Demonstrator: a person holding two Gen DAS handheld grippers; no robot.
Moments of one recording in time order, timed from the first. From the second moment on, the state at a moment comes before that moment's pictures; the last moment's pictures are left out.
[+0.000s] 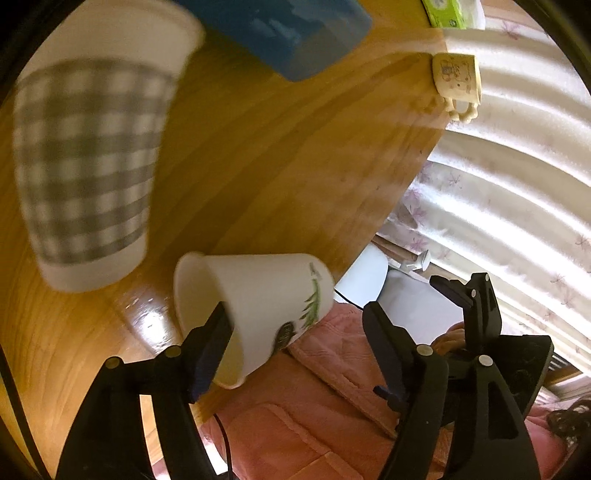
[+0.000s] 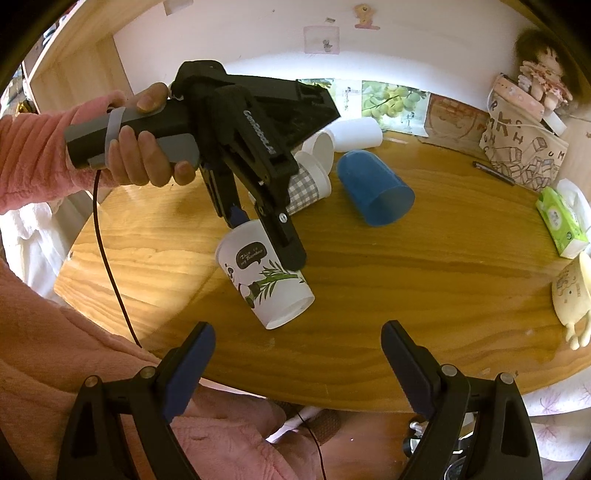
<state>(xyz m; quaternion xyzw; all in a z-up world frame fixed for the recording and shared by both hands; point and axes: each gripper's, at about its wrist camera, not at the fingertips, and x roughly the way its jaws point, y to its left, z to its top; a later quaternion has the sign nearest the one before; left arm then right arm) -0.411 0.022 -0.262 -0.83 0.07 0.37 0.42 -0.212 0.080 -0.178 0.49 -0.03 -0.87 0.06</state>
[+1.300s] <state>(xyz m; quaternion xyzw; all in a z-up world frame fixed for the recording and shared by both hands) -0.328 -0.086 -0.133 -0.52 0.05 0.81 0.25 -0.228 0.043 -0.170 0.41 0.07 -0.90 0.14</state>
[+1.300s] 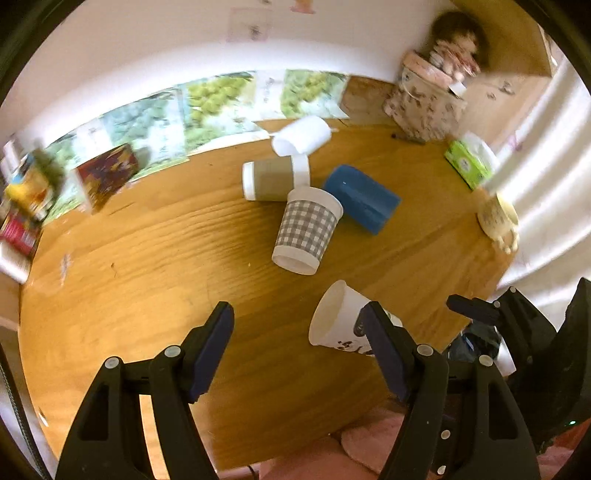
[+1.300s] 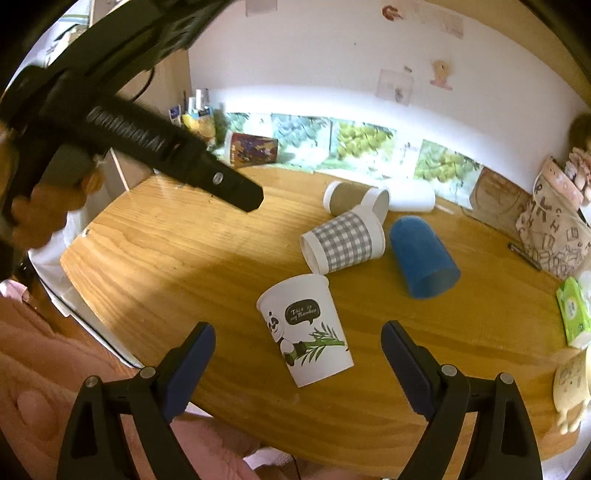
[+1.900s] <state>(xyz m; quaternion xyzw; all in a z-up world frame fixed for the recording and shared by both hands) -0.213 -0.094 -0.134 -0.47 -0.04 0.88 0.09 -0.186 0.078 -0.182 0.39 0.08 -0.89 0.22</state>
